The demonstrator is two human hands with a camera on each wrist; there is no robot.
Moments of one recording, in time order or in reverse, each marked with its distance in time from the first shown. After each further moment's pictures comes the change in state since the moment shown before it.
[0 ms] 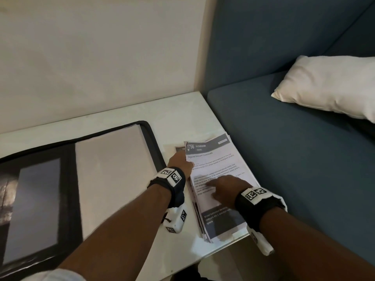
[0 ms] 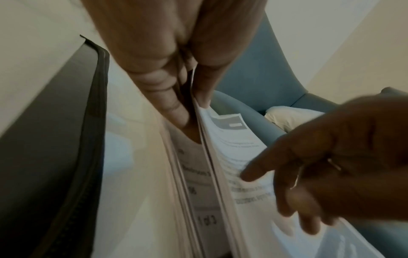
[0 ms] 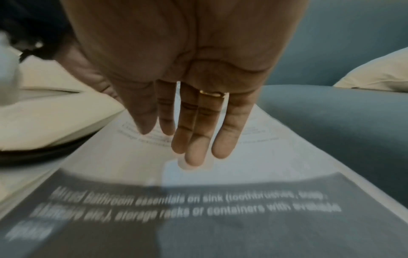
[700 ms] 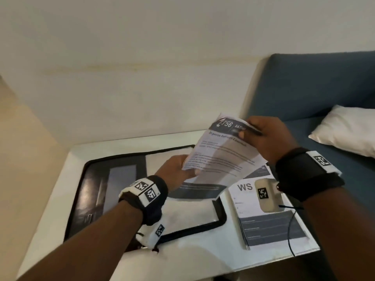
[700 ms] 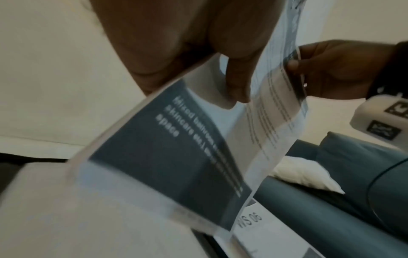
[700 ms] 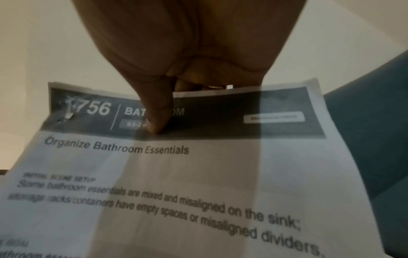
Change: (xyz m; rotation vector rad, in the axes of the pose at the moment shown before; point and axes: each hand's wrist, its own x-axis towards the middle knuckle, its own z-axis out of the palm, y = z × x) left_hand -0.176 -0.005 -0.205 -0.037 0.056 0.277; right_hand -0.098 -0.142 -0.191 0.391 0.808 -0.367
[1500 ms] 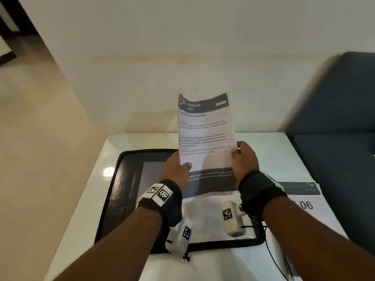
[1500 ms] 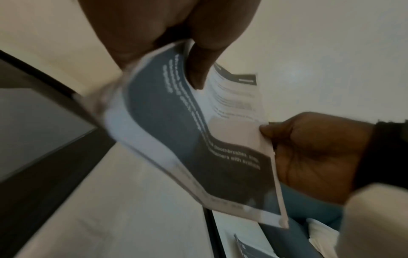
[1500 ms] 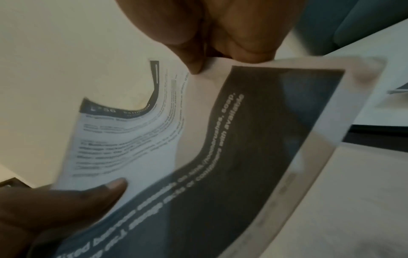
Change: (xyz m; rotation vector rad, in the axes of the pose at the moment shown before) left_hand 0.004 -0.079 -0.056 -0.239 0.529 -0.229; right_hand 0.053 -0.029 0.204 0.403 0.010 0.432
